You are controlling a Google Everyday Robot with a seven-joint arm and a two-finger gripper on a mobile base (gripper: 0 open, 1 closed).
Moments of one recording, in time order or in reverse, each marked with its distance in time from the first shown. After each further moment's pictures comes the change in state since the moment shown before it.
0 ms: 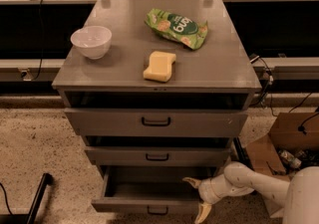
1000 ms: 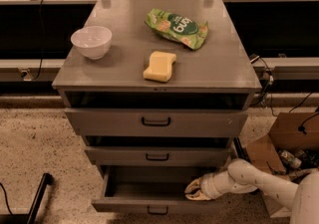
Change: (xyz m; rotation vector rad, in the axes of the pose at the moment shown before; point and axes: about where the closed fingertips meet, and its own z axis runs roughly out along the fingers) arm -0.007 -0.024 -0.021 0.083 -0.031 0.050
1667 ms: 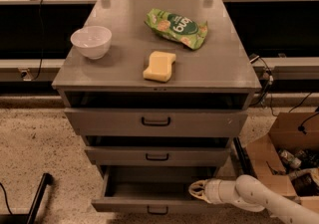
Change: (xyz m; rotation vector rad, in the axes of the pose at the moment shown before) arm 0.016 -0.014 -0.008 0.284 0.006 0.101
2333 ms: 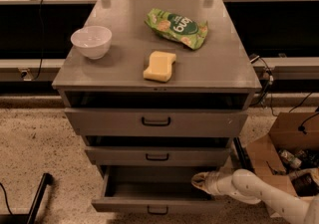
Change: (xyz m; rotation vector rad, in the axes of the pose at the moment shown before) arm 0.033 -0.042 0.010 0.095 0.086 0.053
